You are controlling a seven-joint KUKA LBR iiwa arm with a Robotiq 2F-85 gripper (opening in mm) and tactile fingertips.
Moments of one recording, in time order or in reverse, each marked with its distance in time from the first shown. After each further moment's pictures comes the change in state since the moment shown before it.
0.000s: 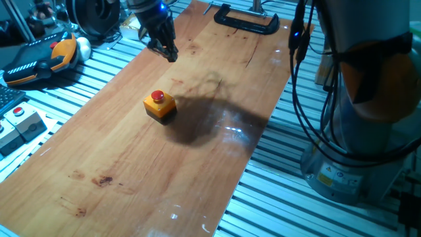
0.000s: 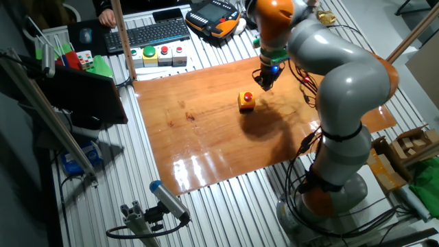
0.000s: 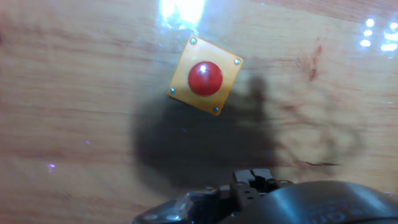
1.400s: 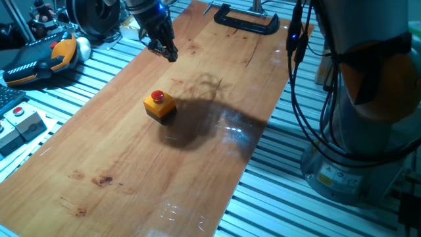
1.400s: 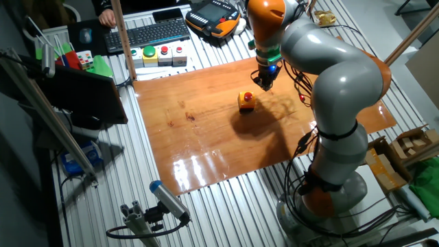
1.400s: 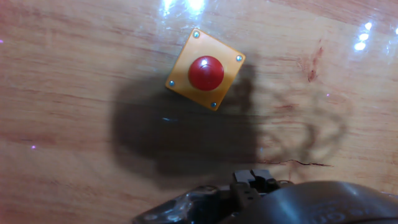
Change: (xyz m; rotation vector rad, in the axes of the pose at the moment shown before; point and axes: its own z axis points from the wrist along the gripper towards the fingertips) arm 0.000 0.000 0.000 0.104 0.065 -0.094
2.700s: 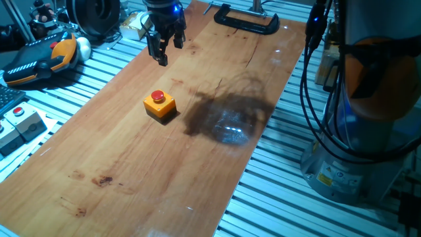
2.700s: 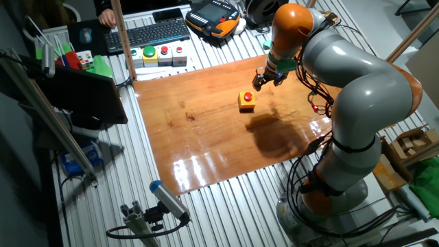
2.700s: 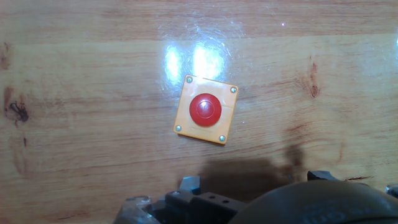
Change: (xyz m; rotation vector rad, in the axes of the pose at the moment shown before) arm 0.000 0.000 0.000 -0.118 -0.236 0.245
